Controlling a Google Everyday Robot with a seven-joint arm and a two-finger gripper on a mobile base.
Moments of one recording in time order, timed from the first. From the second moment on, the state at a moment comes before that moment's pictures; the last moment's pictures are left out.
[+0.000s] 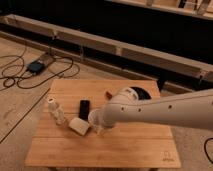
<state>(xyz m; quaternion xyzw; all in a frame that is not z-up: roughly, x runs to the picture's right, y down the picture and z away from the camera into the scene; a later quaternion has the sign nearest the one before) -0.027 0.182 0.704 -0.24 -0.16 0.03 0.96</state>
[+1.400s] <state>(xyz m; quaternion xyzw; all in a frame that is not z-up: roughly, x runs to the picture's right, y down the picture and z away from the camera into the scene) -0.031 0.181 0.746 -0.23 -0.16 -0.01 0.96</state>
